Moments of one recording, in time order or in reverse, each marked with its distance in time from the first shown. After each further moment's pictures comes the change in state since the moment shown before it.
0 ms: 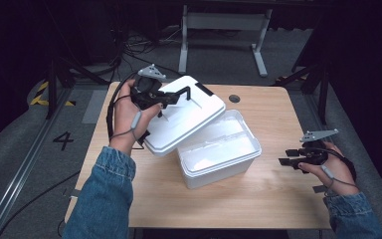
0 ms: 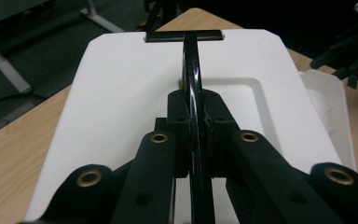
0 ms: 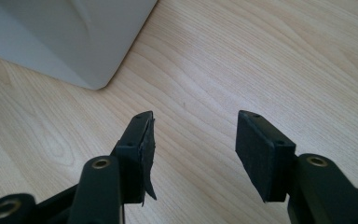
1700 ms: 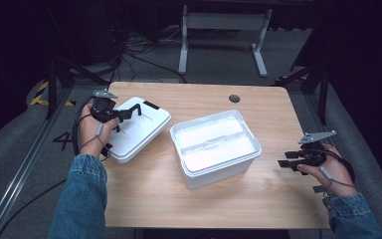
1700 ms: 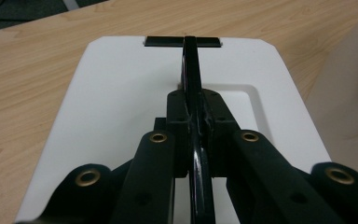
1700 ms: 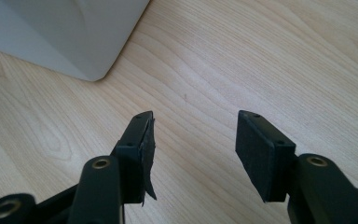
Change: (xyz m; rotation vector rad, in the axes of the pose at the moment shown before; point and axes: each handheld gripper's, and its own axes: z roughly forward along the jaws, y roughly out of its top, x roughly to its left) left arm 0.105 -0.130 0.008 0.087 0.147 -0.237; right arm 0.001 -0.004 0.005 0.022 0.002 0.005
